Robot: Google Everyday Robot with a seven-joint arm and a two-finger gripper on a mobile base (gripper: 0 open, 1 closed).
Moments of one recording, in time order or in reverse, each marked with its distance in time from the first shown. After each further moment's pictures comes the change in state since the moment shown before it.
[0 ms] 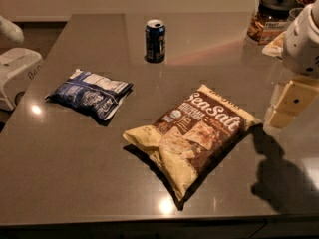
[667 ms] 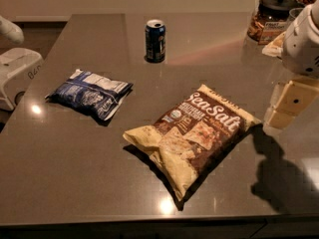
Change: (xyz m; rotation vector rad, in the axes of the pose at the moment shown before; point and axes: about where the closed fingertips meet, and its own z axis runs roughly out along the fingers) arm 0.000 0.000 0.000 0.000 0.000 0.000
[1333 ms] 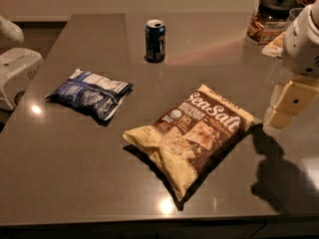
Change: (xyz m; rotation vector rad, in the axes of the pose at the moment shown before) arm 0.000 0.000 0.000 0.000 0.000 0.000
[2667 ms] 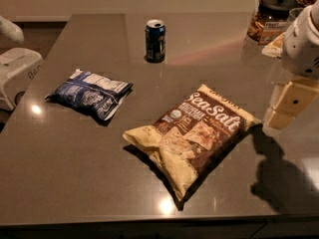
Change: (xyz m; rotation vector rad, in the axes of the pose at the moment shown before) arm 0.000 0.000 0.001 0.003 -0.001 -0.001
